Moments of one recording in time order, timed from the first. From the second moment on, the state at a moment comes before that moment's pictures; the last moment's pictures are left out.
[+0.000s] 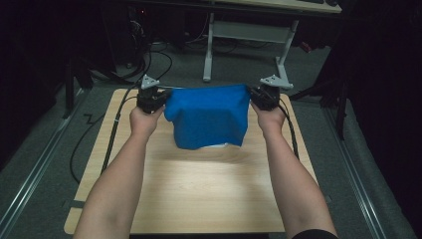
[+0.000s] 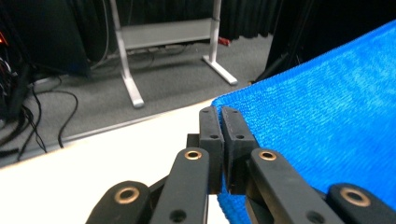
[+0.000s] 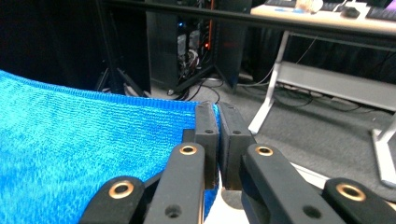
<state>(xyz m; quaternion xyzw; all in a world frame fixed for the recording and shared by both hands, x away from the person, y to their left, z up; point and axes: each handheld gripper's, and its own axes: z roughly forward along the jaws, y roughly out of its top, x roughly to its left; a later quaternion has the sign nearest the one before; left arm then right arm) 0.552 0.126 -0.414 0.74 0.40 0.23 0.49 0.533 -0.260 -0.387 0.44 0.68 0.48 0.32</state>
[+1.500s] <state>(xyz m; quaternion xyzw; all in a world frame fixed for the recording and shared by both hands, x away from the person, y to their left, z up) 0.521 0.118 -0.510 0.75 0.43 0.12 0.48 0.495 -0.244 -0.495 0.46 0.73 0.43 0.24</state>
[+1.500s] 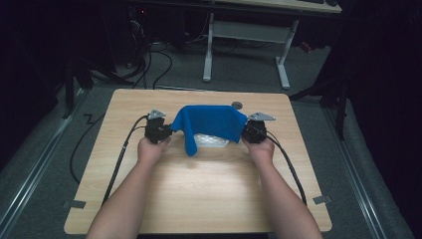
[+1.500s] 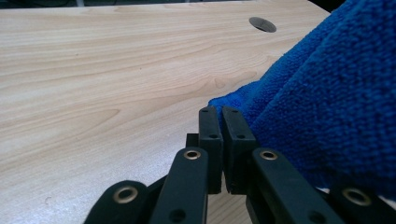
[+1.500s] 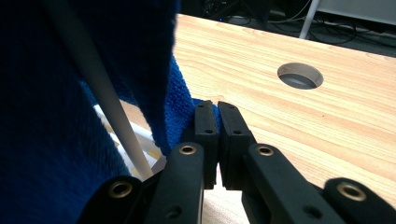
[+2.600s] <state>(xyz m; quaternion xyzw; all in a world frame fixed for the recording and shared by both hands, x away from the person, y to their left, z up) 0.507 0.161 -0.467 0.72 0.45 0.20 0.48 0.486 -0.280 -0.462 0.48 0.70 0.44 0.29</state>
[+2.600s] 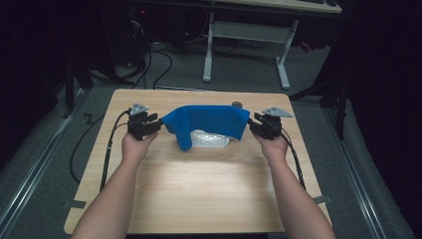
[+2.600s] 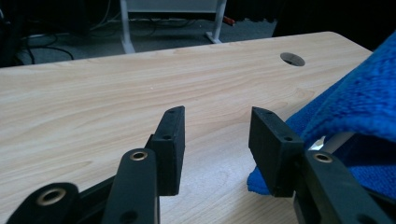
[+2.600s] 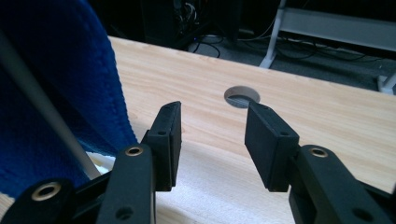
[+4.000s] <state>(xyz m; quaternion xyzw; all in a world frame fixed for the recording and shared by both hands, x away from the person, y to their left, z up) 0.431 0.203 -0.482 0.72 0.45 0.23 0.48 0.404 -0.295 -0.461 0.45 0.71 0.44 0.33</state>
